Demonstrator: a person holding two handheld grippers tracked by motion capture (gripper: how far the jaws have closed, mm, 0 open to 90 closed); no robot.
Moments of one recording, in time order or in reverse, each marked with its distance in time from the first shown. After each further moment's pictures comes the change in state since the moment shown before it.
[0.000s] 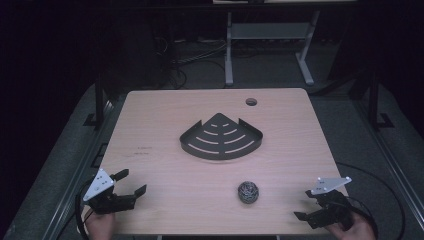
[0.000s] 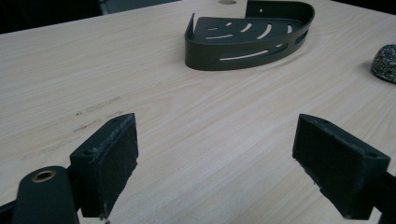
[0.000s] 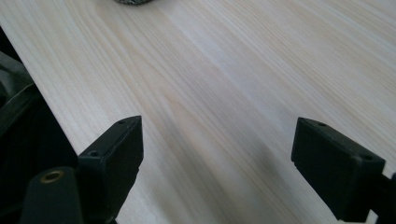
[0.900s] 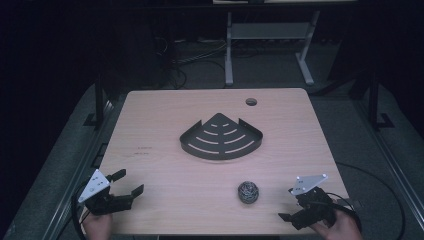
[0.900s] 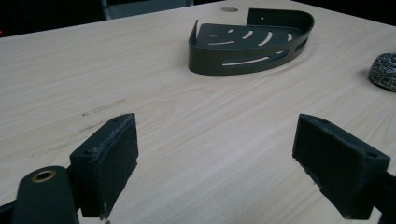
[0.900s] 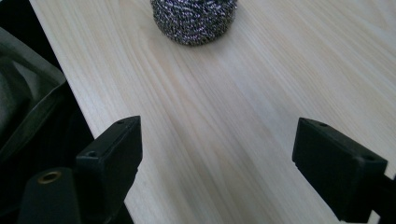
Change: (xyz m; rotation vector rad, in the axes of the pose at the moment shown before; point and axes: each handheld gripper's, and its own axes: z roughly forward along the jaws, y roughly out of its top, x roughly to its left) left arm 0.003 -0.001 -0.005 -0.020 0.003 -0.012; right arm 0.031 0.040 0.010 0.035 0.035 -0.135
